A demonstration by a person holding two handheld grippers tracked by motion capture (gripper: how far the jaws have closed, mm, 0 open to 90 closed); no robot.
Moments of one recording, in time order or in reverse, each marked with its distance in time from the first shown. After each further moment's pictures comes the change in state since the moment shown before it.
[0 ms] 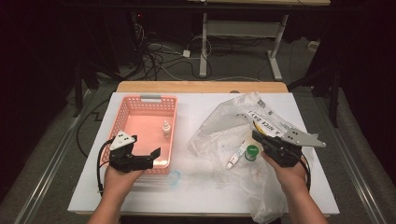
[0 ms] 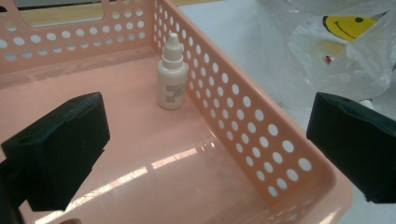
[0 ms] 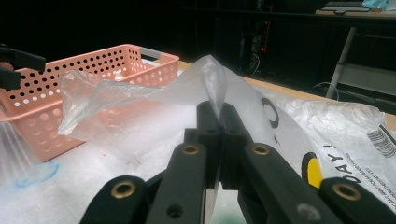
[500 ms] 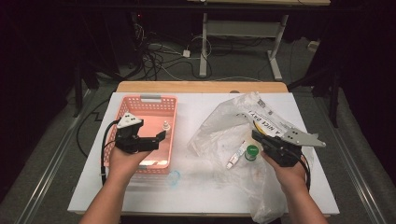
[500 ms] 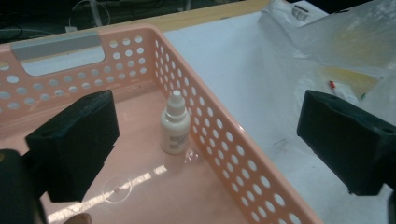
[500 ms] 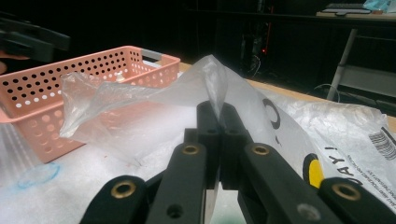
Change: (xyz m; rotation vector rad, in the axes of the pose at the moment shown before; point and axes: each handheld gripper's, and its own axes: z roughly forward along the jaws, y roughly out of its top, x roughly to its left) left arm 0.008 0.053 0.028 0.043 0.006 0.025; right arm 0.000 0.001 0.000 -0.008 0.002 0.002
